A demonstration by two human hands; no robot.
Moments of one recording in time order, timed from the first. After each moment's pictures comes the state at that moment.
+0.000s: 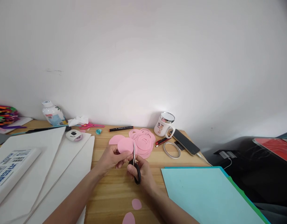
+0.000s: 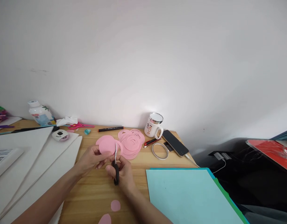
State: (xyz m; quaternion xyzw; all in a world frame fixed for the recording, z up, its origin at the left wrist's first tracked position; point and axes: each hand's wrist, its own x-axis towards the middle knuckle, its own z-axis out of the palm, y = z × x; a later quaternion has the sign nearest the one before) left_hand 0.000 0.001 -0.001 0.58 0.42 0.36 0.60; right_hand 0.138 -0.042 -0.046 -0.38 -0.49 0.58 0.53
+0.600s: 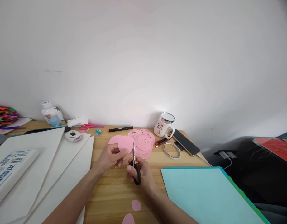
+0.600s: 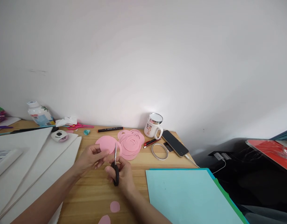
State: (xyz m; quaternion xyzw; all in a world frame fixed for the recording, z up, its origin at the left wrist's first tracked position) left_hand -0.001 0.002 0.001 0.55 0.44 0.39 0.60; right_hand 0.136 -0.044 -0.041 -0.38 -0.46 0.61 0.52
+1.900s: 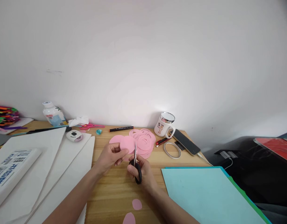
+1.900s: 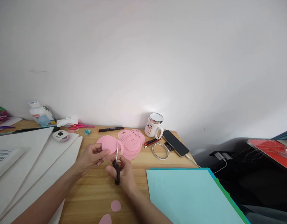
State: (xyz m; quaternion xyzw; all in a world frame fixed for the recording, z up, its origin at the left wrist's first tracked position) left_hand -0.003 0.002 0.003 0.56 0.43 0.39 0.59; right_hand 0.140 -0.044 -0.036 -0.38 -0.48 0.59 0.52
